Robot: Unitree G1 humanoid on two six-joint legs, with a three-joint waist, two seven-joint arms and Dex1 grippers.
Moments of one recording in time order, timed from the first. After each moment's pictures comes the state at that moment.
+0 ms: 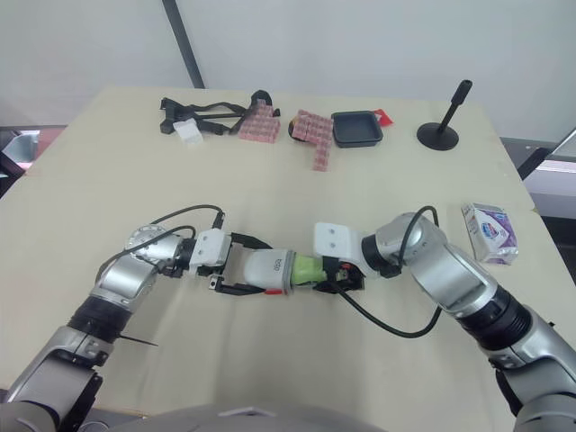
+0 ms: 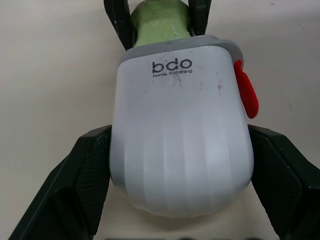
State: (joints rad) left arm -0.41 0.47 -0.29 0.22 -0.20 -0.21 -1.35; right arm -0.51 -0.75 0.49 -0.43 0.14 0.75 1.12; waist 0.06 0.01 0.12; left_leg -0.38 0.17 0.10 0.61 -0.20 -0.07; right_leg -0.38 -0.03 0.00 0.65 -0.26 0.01
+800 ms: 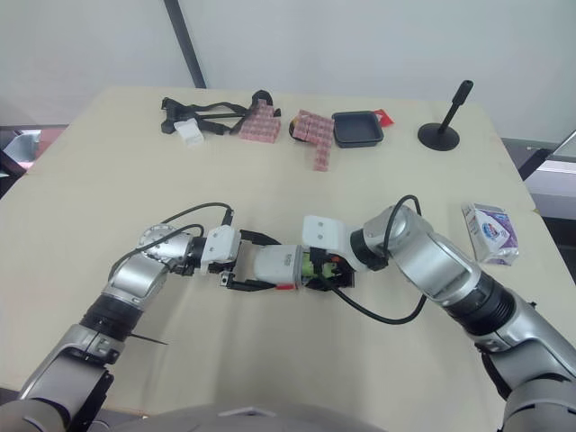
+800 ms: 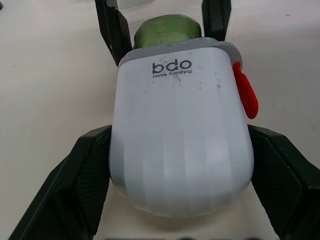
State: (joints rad) left arm -0.42 0.42 -0.30 0.22 -0.17 -0.18 -1.31; right arm -0.60 -0.71 0.54 -0.42 0.18 0.90 1.10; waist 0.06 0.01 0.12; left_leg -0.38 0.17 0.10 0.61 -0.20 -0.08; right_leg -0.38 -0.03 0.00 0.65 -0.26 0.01
